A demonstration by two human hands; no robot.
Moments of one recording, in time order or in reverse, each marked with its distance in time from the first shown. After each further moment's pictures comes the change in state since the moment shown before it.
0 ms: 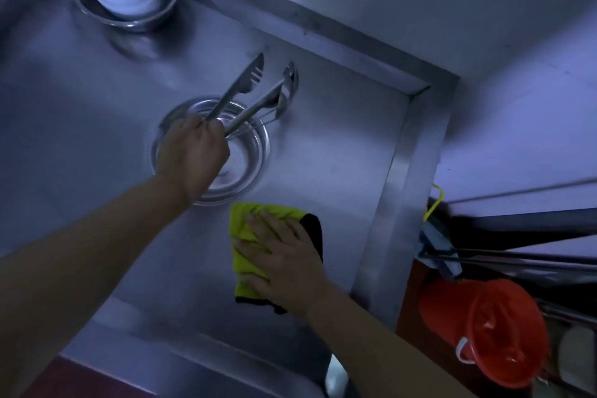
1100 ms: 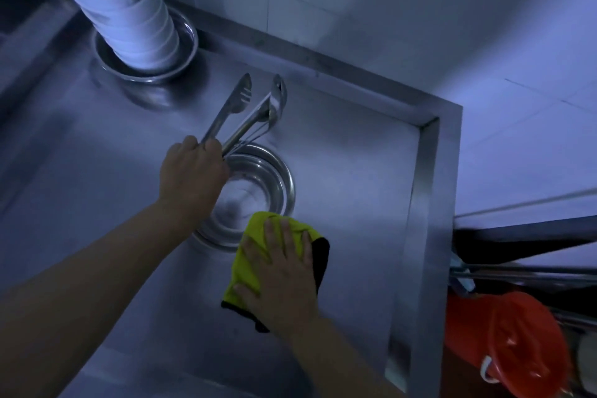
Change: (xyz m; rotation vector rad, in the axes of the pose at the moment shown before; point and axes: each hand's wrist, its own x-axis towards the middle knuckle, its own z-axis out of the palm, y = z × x) left_hand 0.023 -0.066 -0.006 -0.138 -0.125 0.016; right_hand 0.079 -0.046 0.022 -0.133 -0.073 0.431
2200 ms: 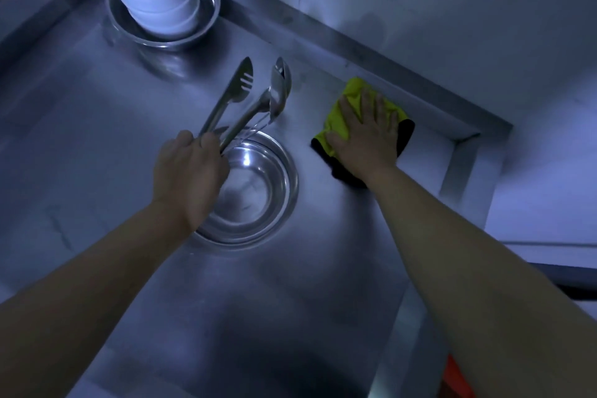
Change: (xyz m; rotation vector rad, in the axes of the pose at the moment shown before) left_hand -0.008 0.015 0.031 -0.035 0.019 -0.296; right_hand 0.205 0.177 -0.051 -0.102 -0.035 0.140
